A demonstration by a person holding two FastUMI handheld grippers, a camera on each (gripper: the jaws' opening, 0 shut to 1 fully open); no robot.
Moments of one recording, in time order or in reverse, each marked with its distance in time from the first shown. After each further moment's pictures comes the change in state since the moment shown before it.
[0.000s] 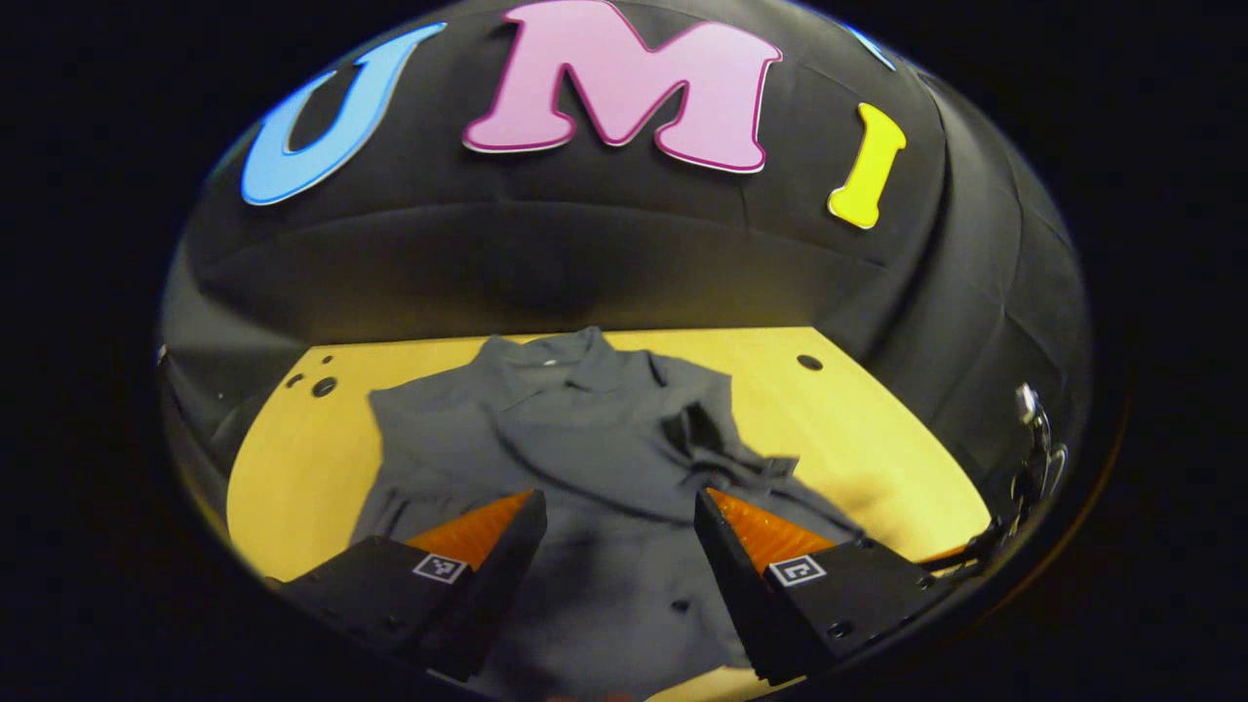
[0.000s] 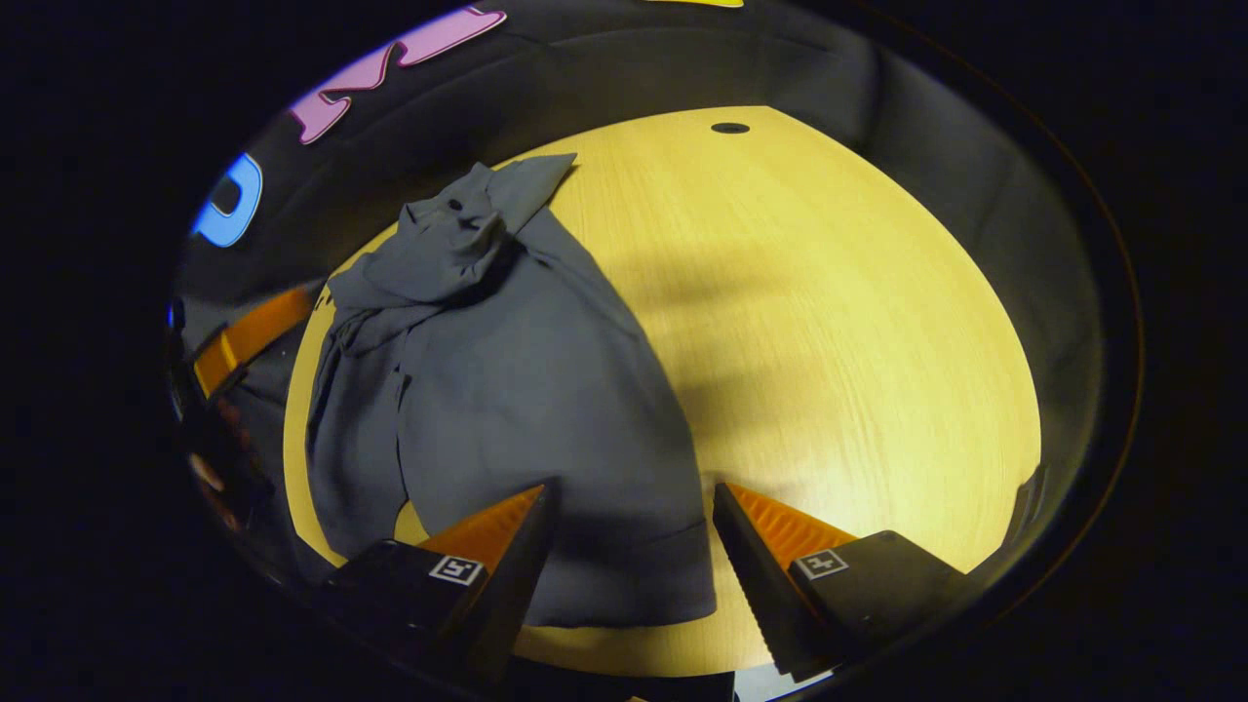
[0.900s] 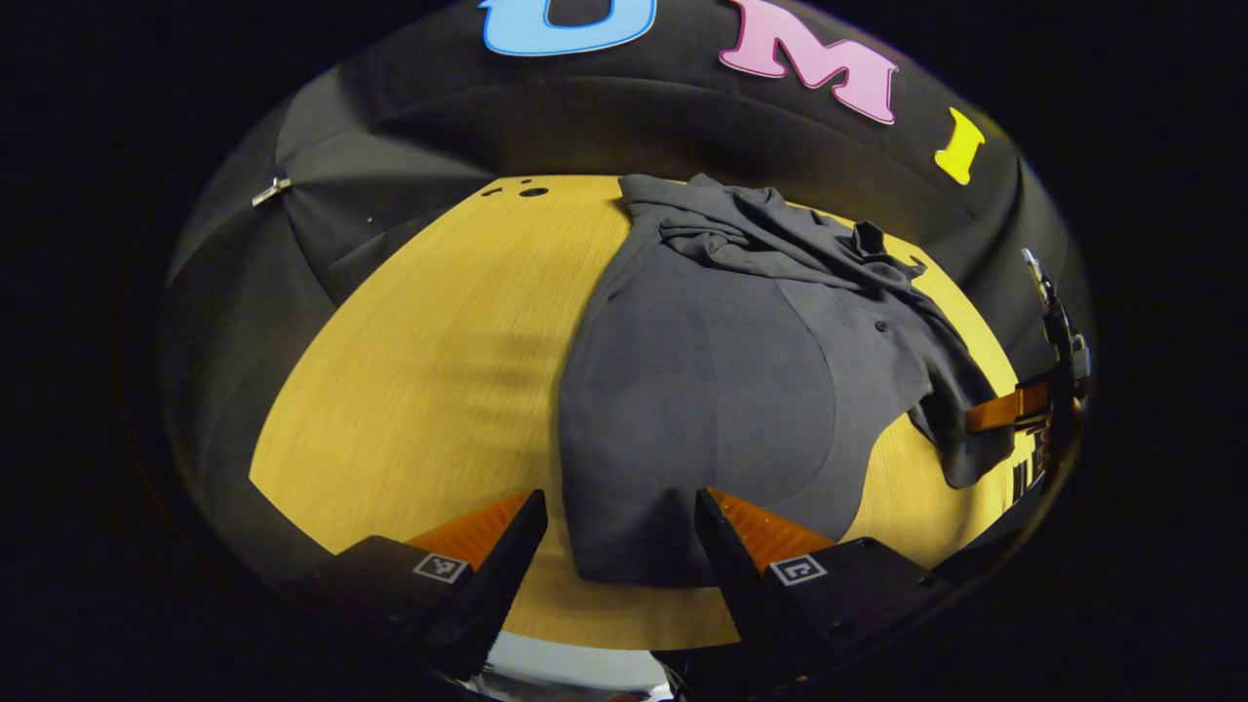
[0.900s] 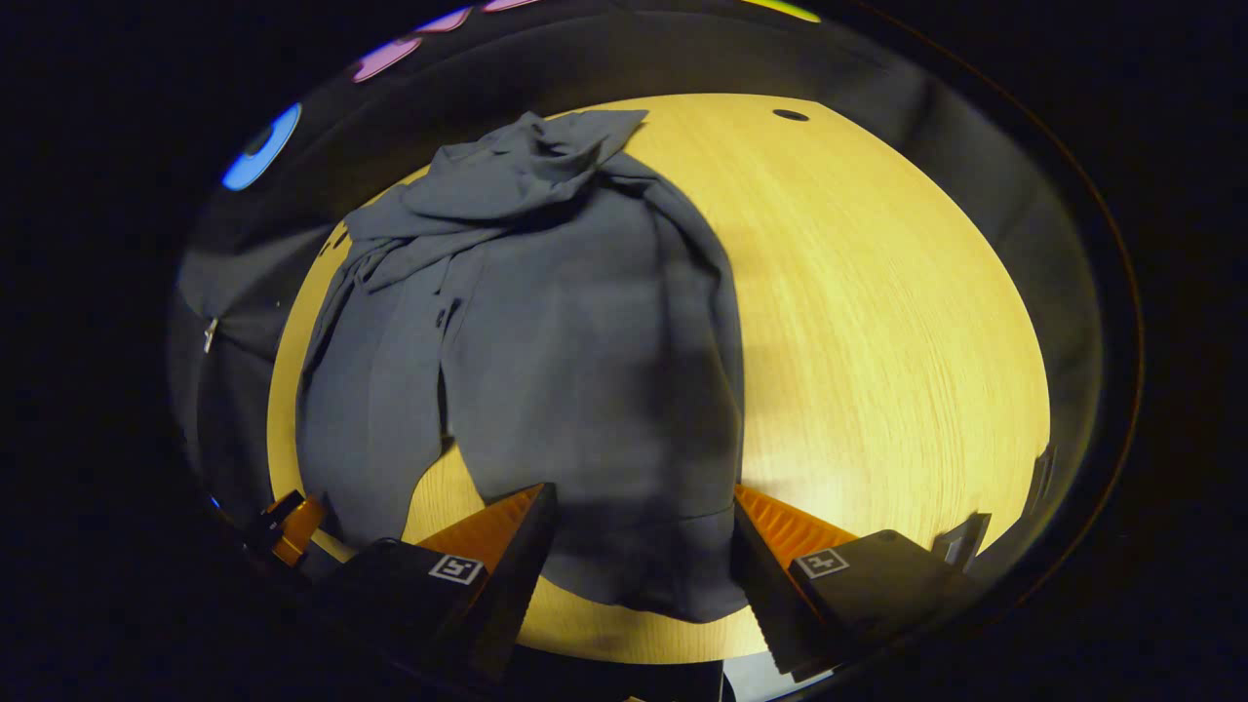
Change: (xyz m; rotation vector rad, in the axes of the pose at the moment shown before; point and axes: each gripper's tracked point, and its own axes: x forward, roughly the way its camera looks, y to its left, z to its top) left arm -0.138 0.133 -0.217 -0.232 0.241 0.207; right arm 0.013 0.074 -0.043 -0.094 0.053 -0.040
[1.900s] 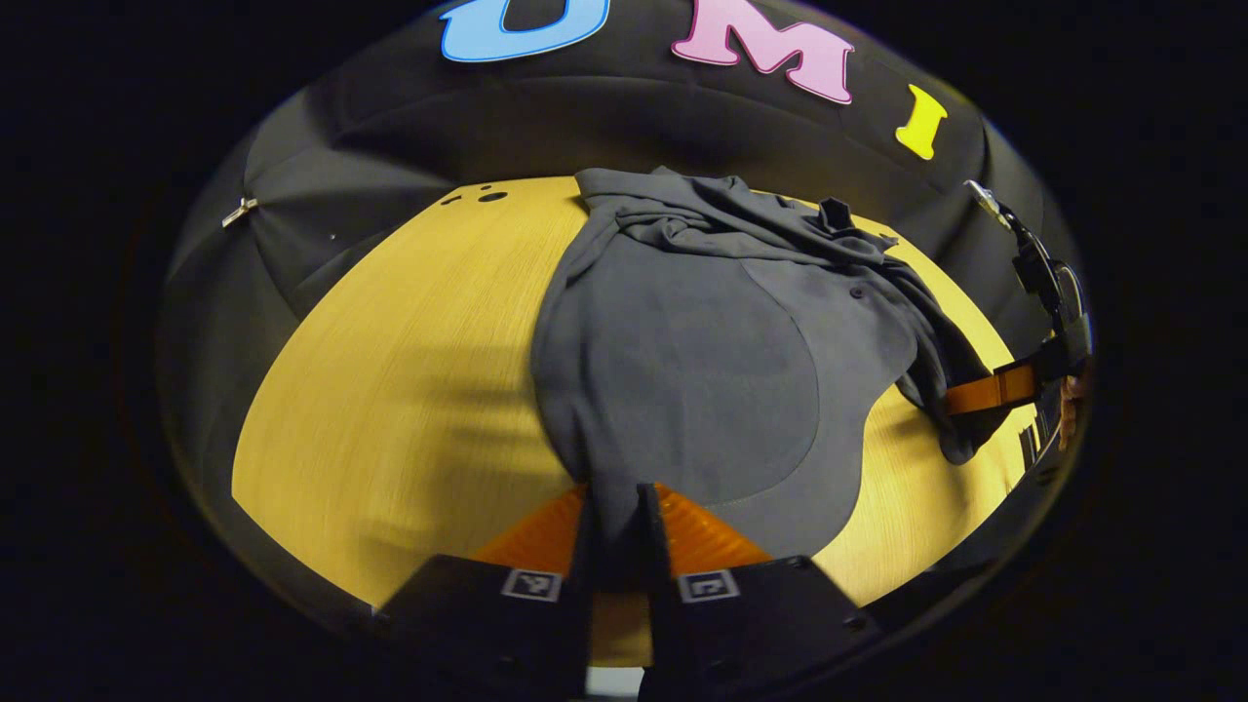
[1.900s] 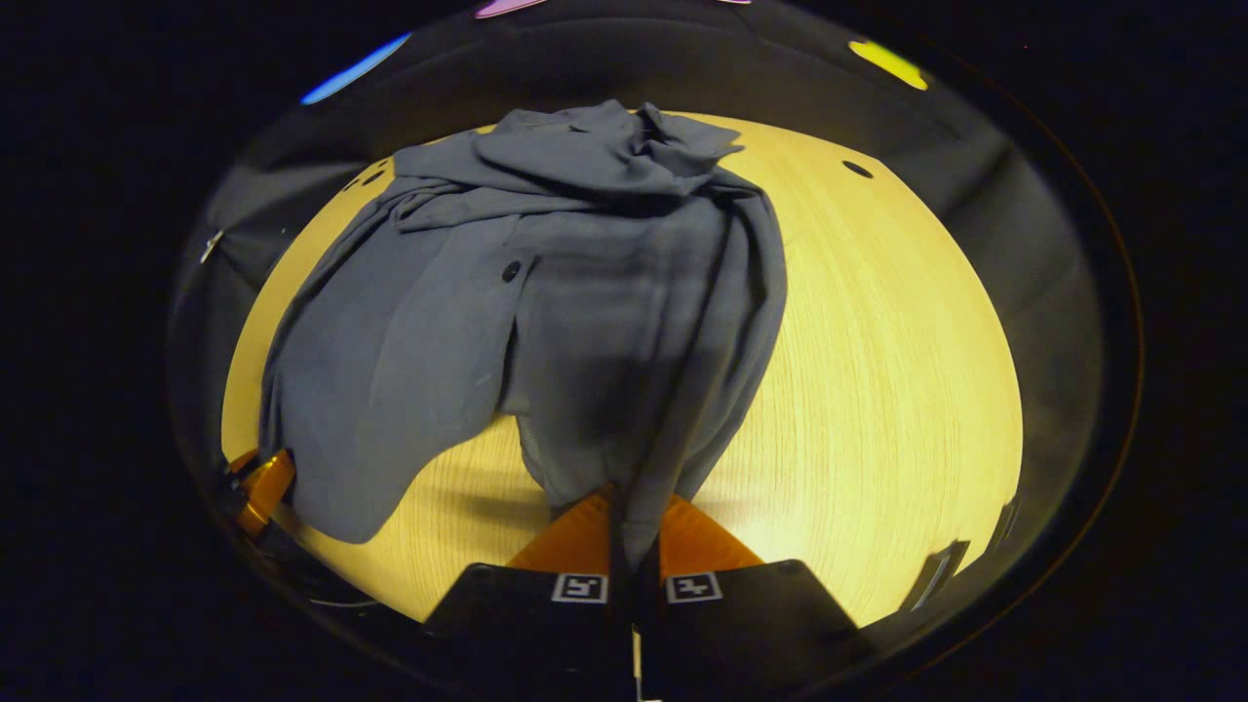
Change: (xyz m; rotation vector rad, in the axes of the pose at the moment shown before) left arm 0.027 -0.017 -0.008 0.084 -0.033 -0.071; right arm 0.007 0.037 -0.004 -0.216 -0.056 -0.064
